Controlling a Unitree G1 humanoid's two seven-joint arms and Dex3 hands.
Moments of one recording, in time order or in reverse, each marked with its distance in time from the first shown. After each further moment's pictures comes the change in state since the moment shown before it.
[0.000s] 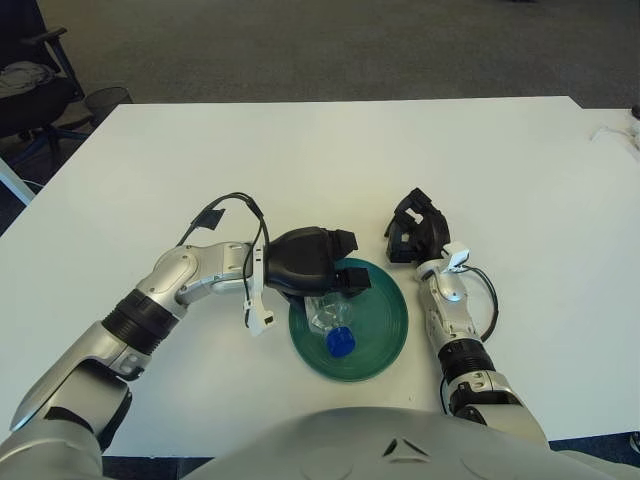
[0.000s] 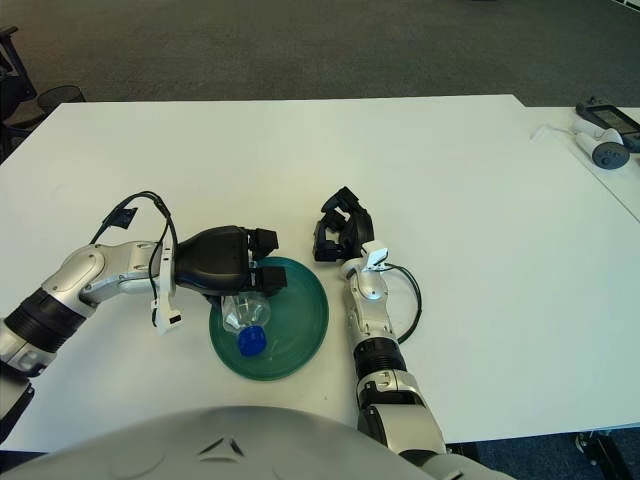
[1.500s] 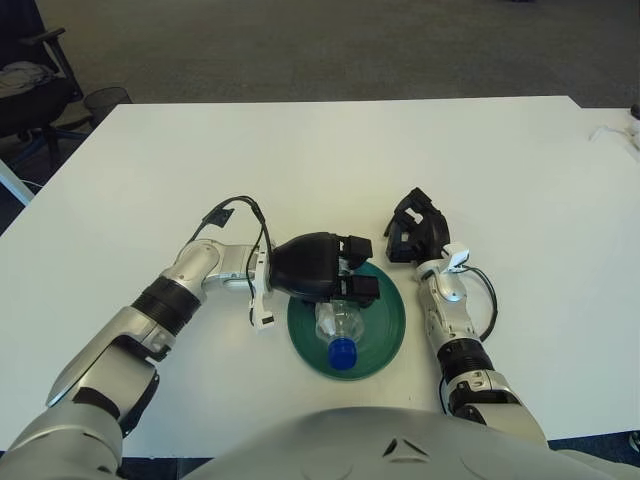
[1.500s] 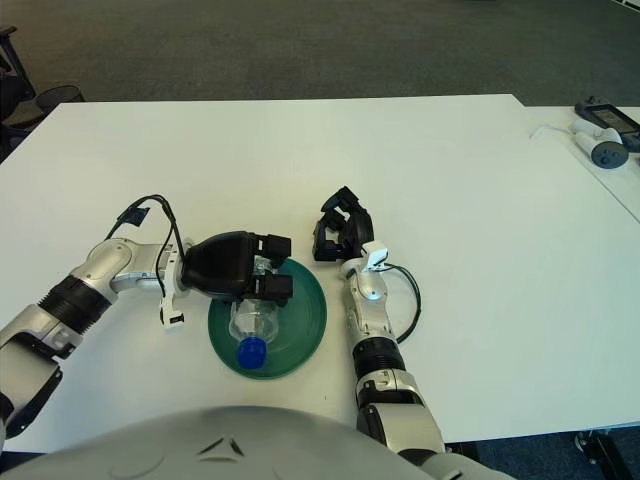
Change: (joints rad) left arm -0.120 -0.100 -0.055 0.279 0.188 -0.253 0.445; right arm -0.004 0.007 0.001 0.014 0.007 -0.020 0.024
